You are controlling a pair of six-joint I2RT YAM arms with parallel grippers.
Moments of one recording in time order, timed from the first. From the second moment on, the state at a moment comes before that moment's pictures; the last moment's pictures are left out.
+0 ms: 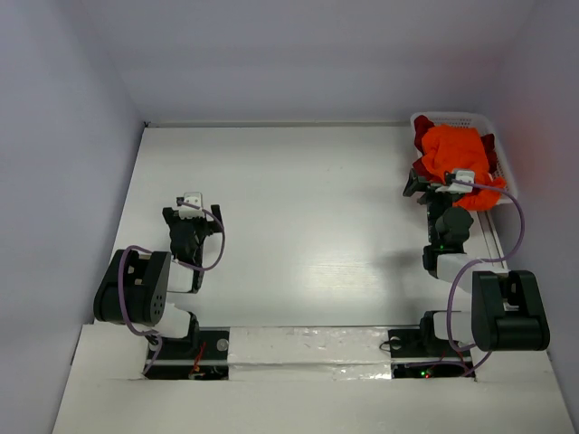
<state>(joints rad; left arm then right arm) -0.08 1.47 0.17 1.17 -0.16 0.01 -0.01 1.29 0.35 1.18 0.09 0.05</state>
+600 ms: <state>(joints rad) -0.08 1.37 0.74 0.58 -0.39 -0.18 -0.01 1.19 0.60 0.78 0.21 0.09</state>
